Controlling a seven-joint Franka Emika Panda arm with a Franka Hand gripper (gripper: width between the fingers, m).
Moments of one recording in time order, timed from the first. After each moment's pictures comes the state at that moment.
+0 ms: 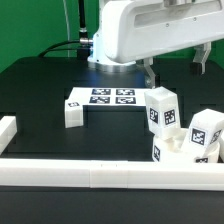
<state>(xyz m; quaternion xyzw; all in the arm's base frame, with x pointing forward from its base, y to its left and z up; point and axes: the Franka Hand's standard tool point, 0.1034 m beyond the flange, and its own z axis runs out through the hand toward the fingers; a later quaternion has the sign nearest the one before) 0.603 0.050 0.124 -0.97 -0.24 -0.02 0.05</state>
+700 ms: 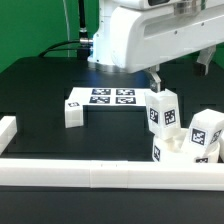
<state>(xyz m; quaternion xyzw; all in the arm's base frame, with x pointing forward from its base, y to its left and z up) 0.598 0.059 0.119 -0.96 -0.25 0.04 0.07</state>
